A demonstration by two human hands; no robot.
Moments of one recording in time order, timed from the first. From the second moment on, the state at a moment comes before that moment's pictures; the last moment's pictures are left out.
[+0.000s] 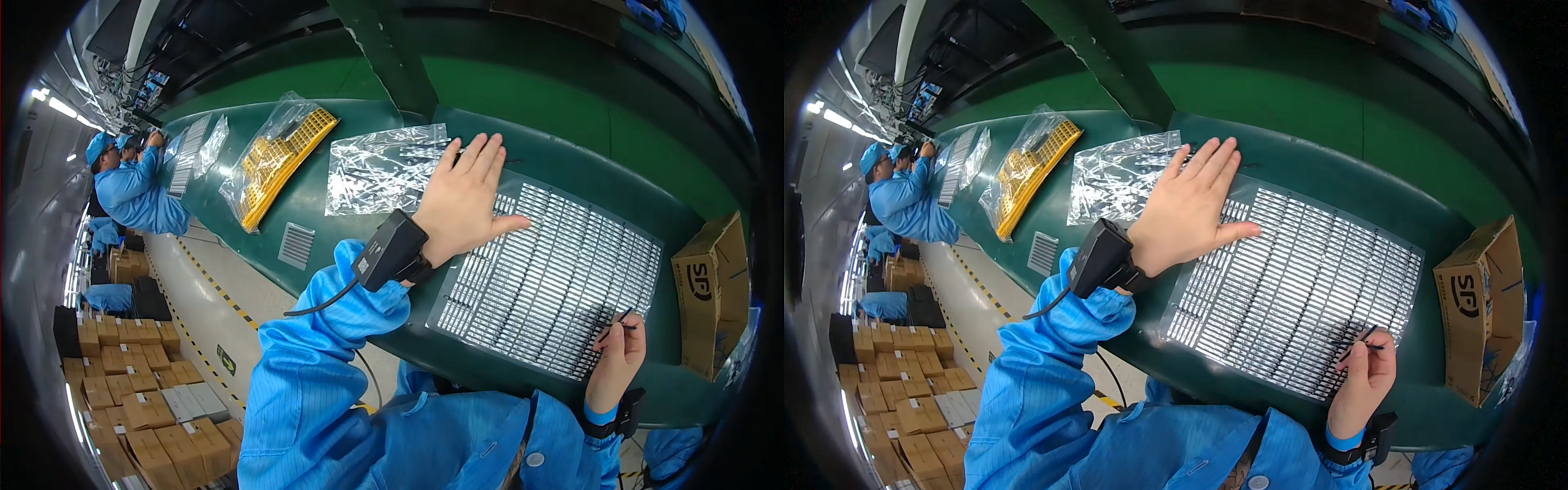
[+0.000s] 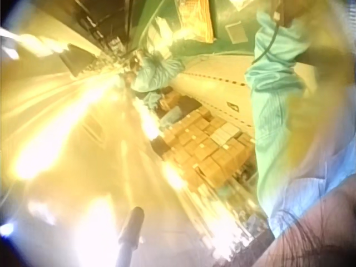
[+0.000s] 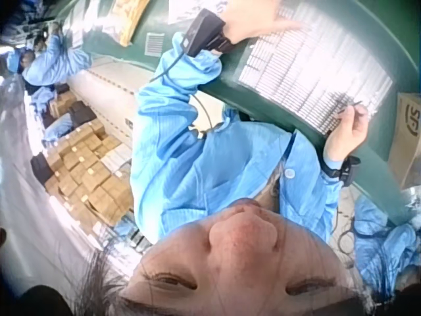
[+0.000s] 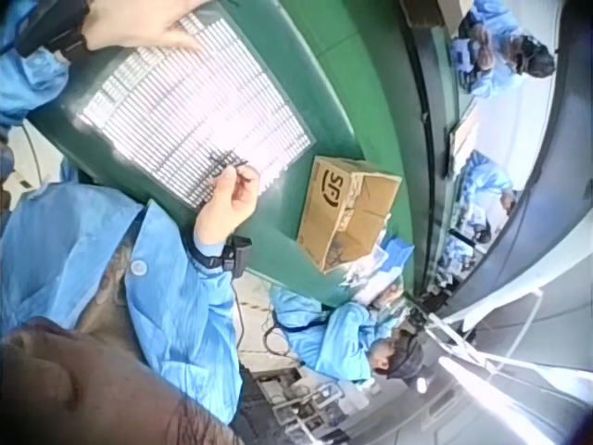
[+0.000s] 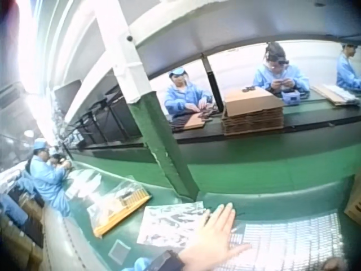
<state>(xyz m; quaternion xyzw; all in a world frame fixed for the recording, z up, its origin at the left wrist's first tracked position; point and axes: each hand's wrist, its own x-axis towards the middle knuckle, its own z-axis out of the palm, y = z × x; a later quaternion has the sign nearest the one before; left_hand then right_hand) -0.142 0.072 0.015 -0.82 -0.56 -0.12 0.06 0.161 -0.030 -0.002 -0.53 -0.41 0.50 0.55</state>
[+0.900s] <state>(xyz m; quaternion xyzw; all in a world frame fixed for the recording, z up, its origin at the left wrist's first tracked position) -0.240 0.013 0.023 -0.69 -0.72 -0.02 -0.06 0.158 -0.029 0.000 -0.54 -0.41 0.50 0.54</state>
